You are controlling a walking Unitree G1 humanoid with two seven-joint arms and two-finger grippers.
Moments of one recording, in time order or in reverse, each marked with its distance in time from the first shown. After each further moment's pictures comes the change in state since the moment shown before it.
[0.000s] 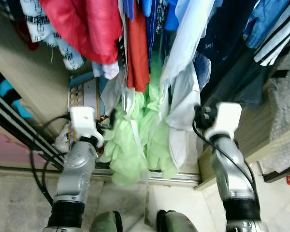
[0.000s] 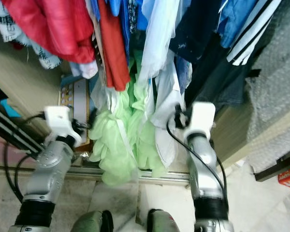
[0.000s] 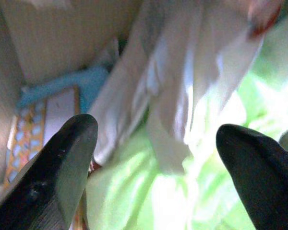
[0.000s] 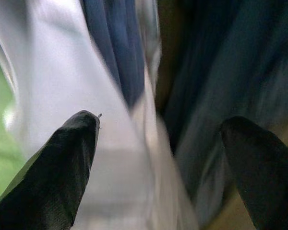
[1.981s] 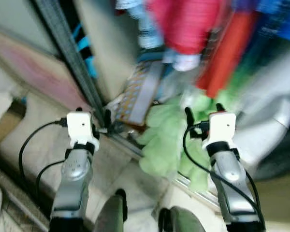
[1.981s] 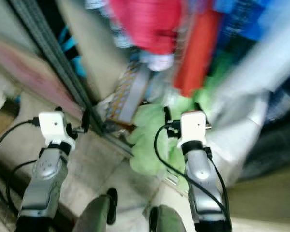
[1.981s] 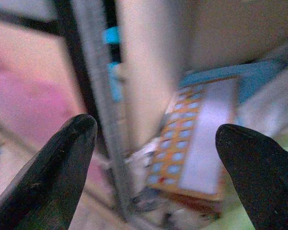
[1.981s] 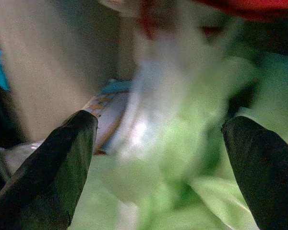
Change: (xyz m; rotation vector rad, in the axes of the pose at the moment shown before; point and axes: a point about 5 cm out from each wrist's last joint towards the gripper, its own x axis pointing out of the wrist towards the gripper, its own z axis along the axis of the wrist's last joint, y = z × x) left arm -0.026 0.007 0.011 0.107 -0.098 0.161; right arm -0.032 0.029 0.031 -0.163 -0.198 0.145
